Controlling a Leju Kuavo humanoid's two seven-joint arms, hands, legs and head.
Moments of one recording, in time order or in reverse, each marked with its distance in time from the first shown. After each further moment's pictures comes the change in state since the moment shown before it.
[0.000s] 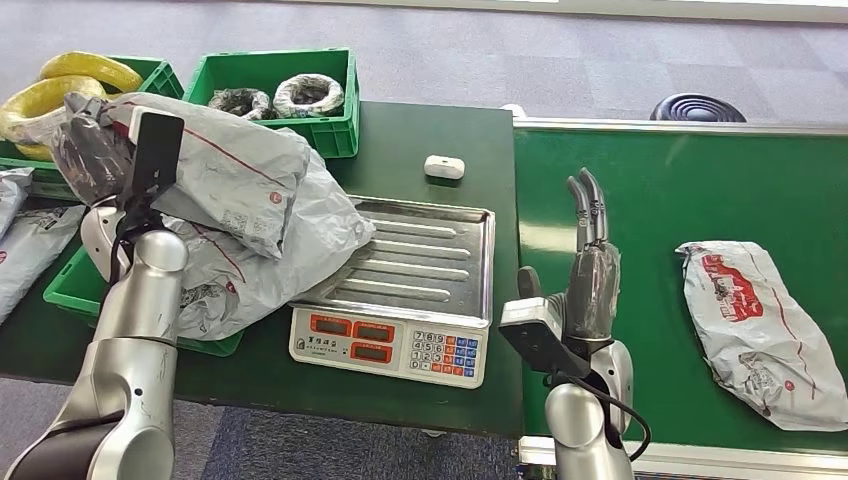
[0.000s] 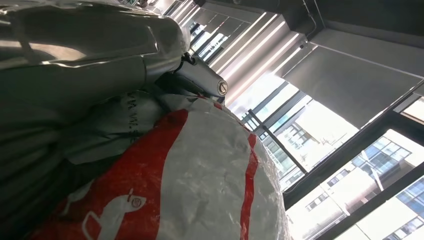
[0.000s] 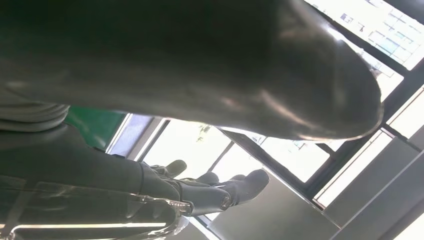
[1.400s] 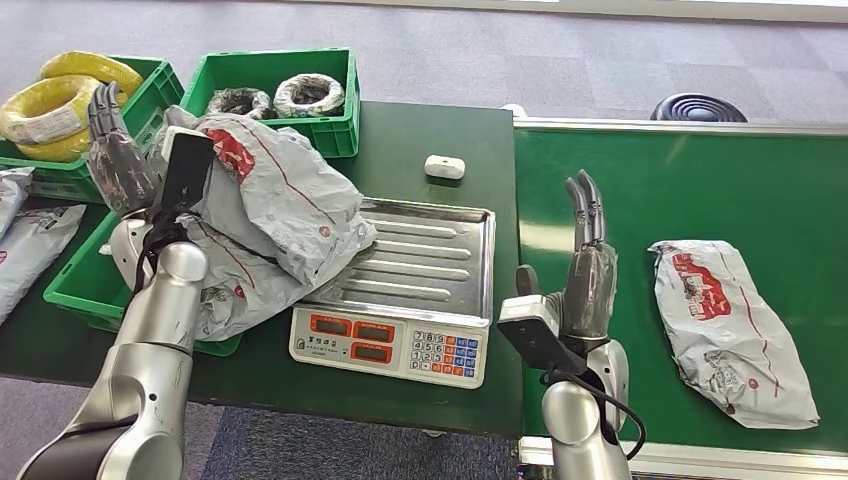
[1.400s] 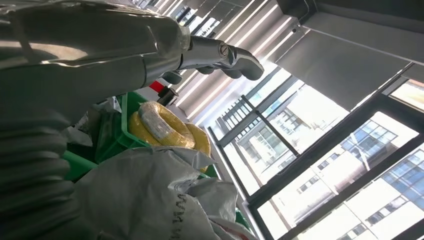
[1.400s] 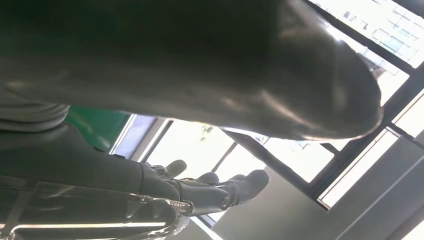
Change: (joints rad) left arm 0.023 -0.042 -0.021 0.058 0.060 0.030 -0.090; right arm -0.011 -0.006 0.004 0.036 -0.015 -0.032 0.000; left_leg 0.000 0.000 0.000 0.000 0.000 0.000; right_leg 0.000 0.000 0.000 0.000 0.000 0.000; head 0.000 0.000
